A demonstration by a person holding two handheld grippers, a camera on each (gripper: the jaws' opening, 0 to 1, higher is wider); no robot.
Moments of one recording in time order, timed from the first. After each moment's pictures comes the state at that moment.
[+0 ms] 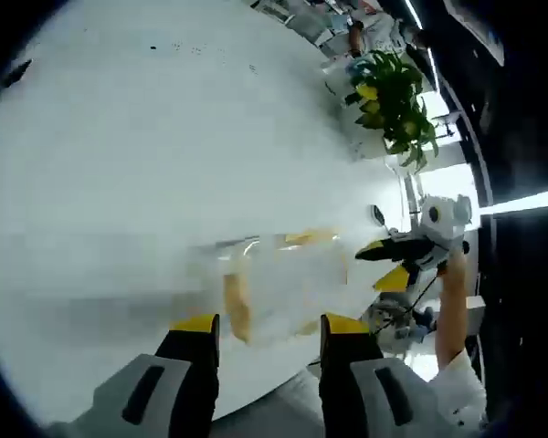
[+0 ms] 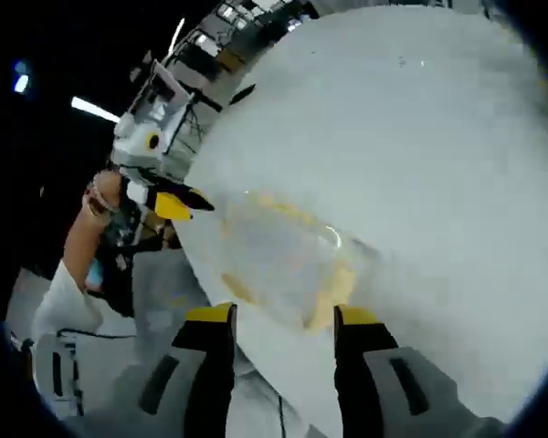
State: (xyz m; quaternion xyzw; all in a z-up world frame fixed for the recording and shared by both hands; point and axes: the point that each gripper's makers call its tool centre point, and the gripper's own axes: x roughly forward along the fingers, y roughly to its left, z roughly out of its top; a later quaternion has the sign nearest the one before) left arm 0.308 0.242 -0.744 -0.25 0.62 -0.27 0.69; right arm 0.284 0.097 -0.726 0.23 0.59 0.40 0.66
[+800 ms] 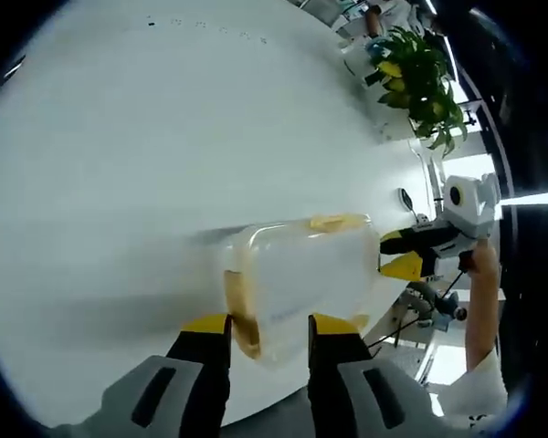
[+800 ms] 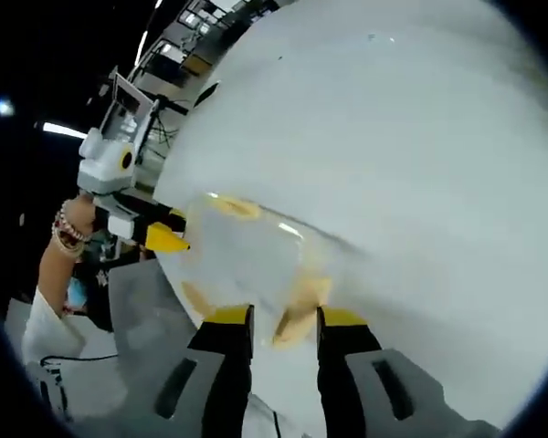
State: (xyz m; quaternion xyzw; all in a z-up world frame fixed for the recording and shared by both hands) left arm 0.292 0.229 -0.787 -0.14 0.66 -0.25 0.69; right arm 0.294 0.074 -0.782 0.08 0.62 0.34 0.70
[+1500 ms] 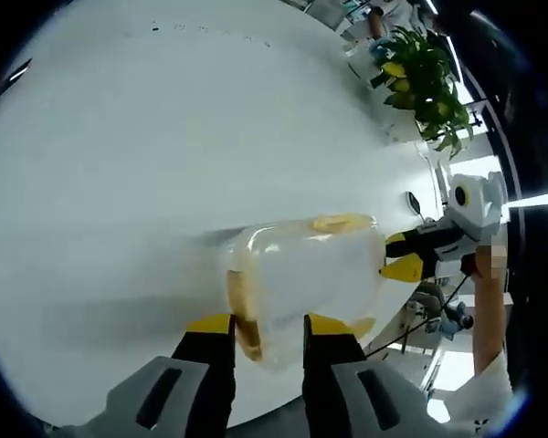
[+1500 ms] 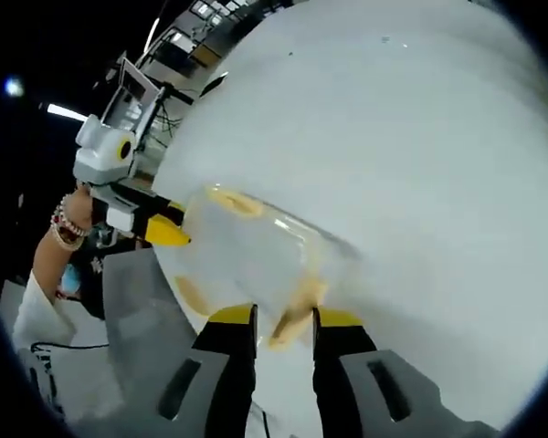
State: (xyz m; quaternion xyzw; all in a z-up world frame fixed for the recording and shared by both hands) left arm 0.295 0.229 -0.788 -0.13 0.65 -0.24 0.71; right arm 0.293 0.083 -0.782 0.09 0.61 0.36 0.69
